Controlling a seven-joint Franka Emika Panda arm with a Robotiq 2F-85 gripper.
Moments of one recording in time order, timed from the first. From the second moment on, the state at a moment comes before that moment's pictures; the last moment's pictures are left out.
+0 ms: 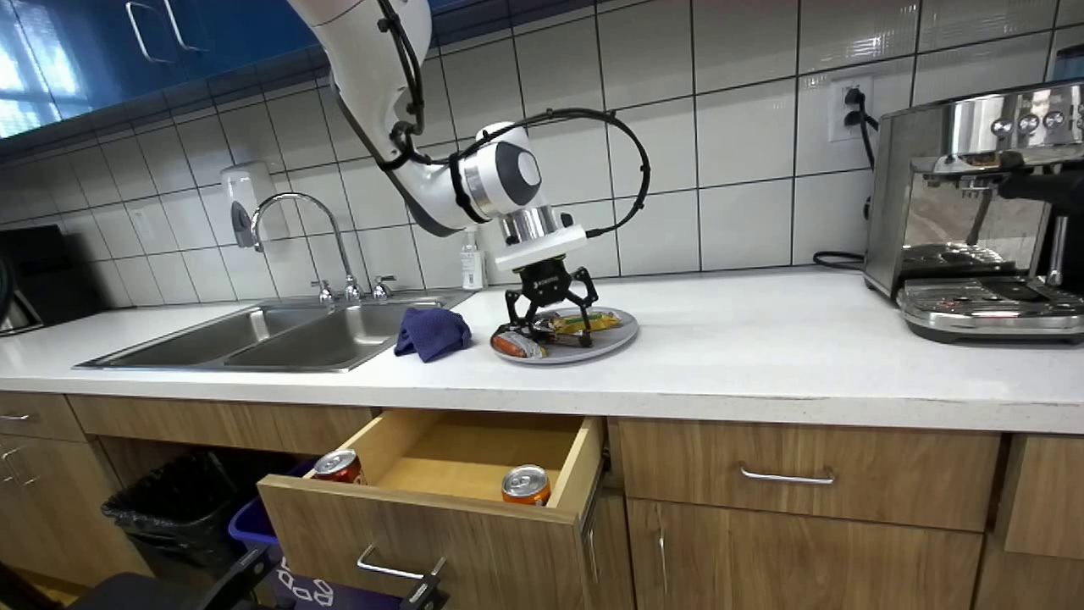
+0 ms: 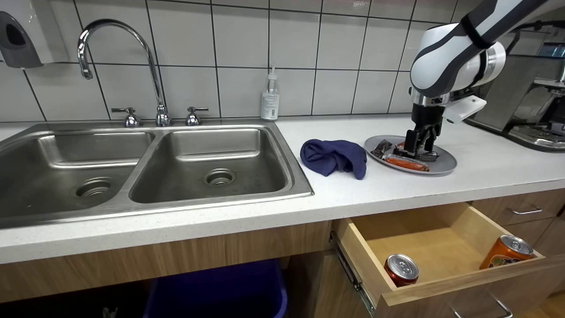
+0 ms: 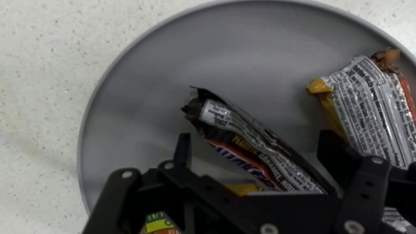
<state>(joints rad) -0.10 0.65 -0.04 -1.73 -0.23 2.37 -0.40</state>
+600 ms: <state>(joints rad) -0.11 0.67 -0.03 -1.68 -0.22 2.33 -0.42</state>
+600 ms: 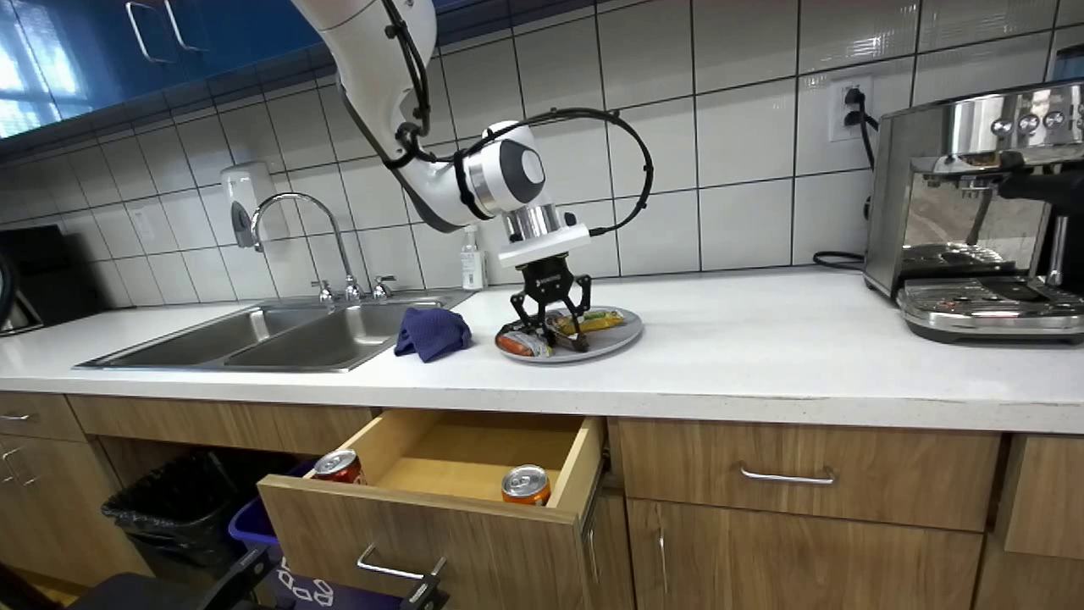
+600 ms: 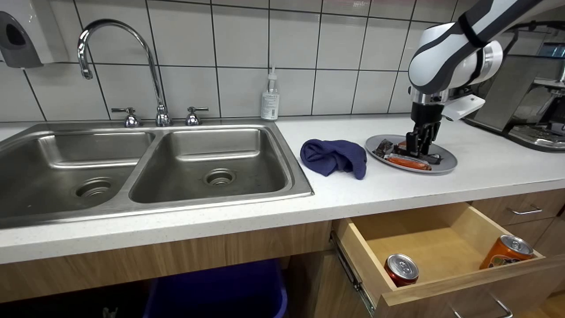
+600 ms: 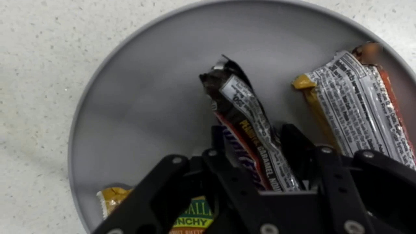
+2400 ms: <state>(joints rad) -0.12 0.54 -0.02 -1.82 -0.22 2.40 -0.50</state>
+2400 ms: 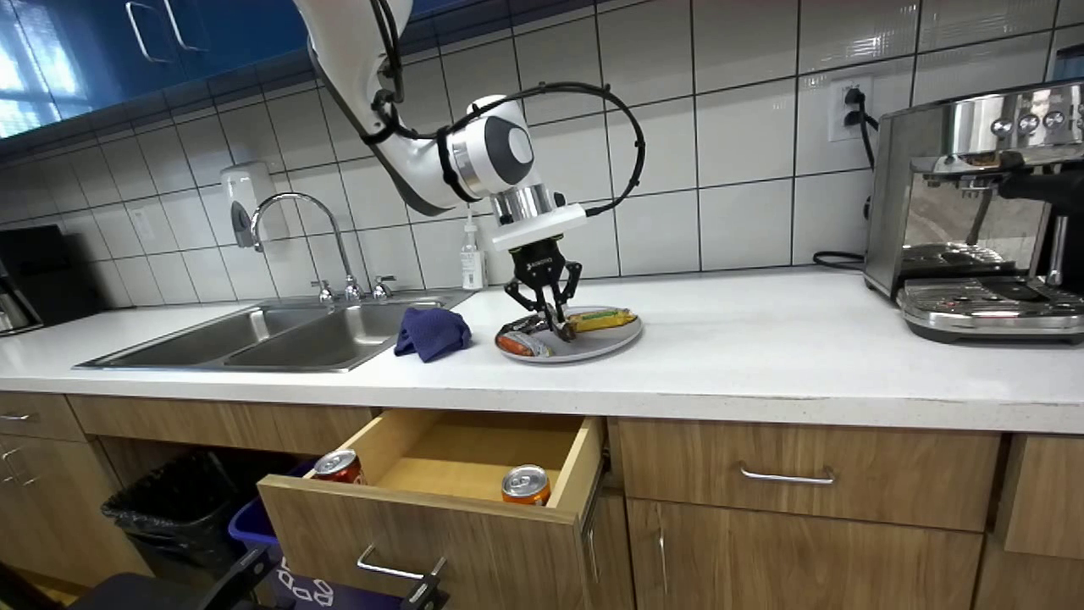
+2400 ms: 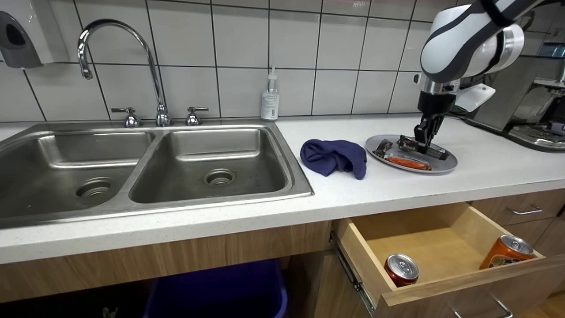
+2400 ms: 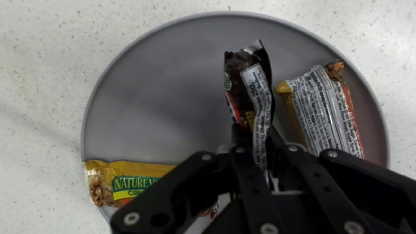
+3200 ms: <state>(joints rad) -0.12 0.33 -0.01 -2.14 -0.22 2.52 -0.62</state>
